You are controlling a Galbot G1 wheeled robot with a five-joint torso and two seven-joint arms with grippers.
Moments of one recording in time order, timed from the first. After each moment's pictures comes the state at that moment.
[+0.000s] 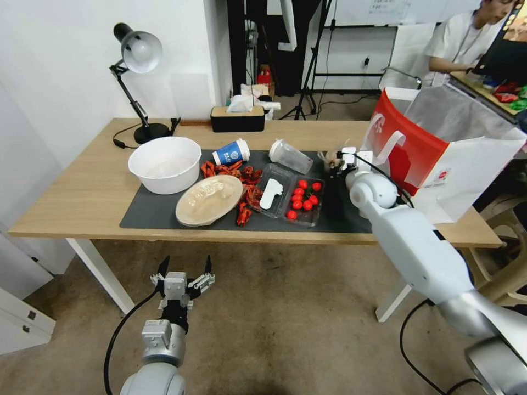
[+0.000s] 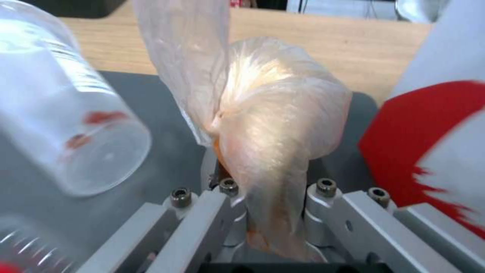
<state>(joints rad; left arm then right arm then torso) 1.69 -1.54 -0.49 -2.08 0.00 -0.01 -0.06 -0.53 1.06 0.04 1.48 0.72 -0.53 0.33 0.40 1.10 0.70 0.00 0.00</state>
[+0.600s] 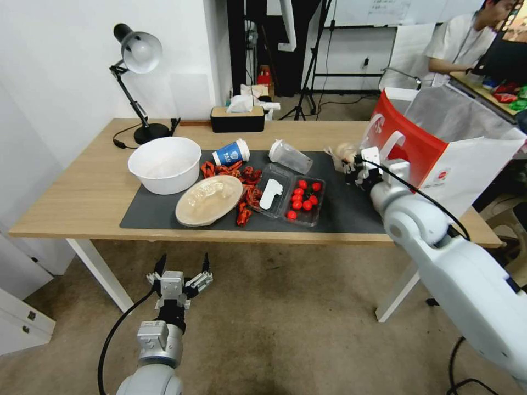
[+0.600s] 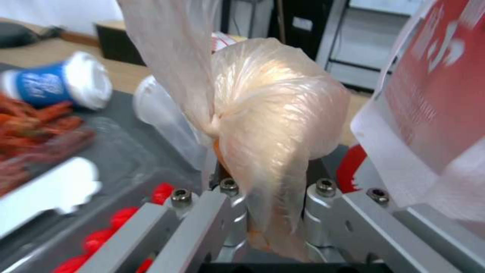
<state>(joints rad) 1.71 -1.54 -0.50 -2.11 0.01 -0.02 -0.06 -0.84 0.84 0.22 2.01 0.72 -0.56 0.30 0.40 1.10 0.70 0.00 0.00</state>
